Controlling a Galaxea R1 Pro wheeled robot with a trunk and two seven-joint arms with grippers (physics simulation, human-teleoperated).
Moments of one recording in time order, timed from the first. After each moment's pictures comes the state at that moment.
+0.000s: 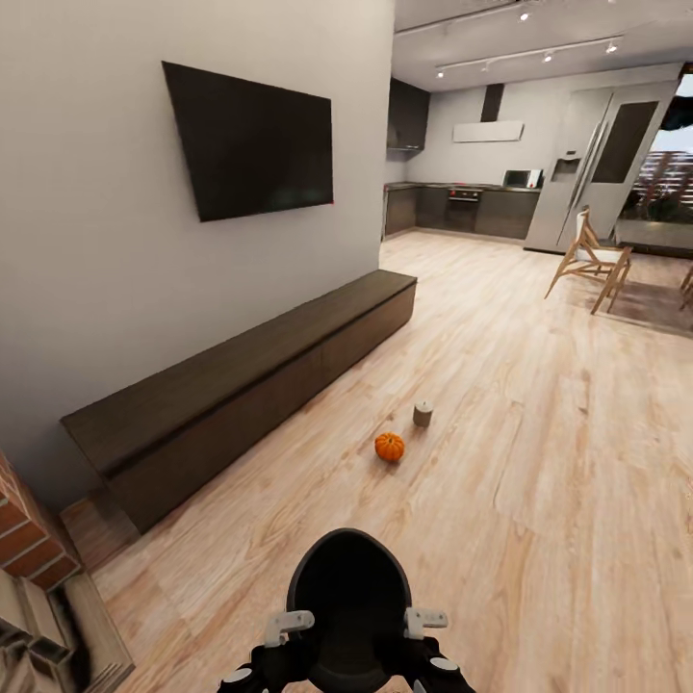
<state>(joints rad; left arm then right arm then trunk) -0.34 -0.16 -0.10 -0.47 0.19 0.08 -0.01 -0.39 0.17 0.14 -0.42 -0.17 0.08 -0.08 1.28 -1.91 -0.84</state>
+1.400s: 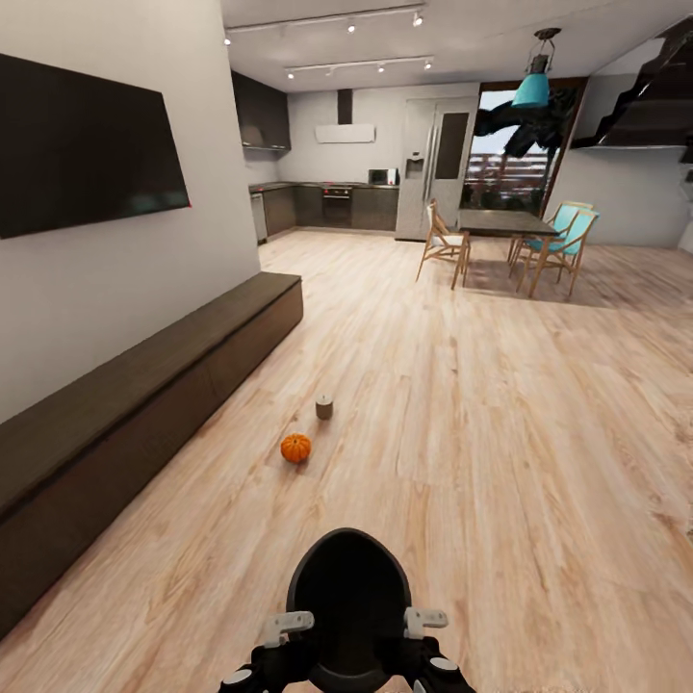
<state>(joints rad) -0.34 -0.16 -0.10 -0.47 0.19 0.07 0.00 -0.39 0.17 0.14 -0.42 -0.16 0.07 -0.08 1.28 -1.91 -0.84</state>
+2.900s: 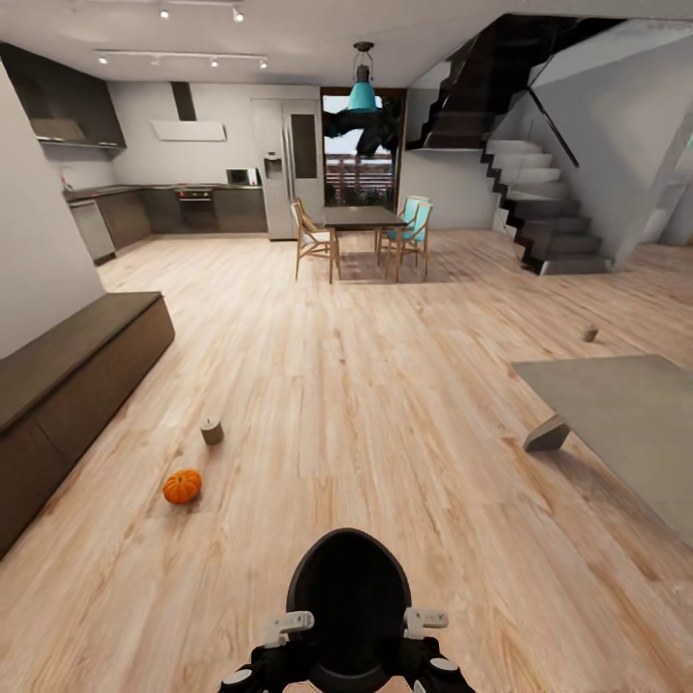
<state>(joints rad) -0.34 -0.16 -0.10 -0.47 0.19 0.07 0.00 -0.39 0.17 0.14 -0.42 -0.17 0.07 -0.08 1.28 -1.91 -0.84</state>
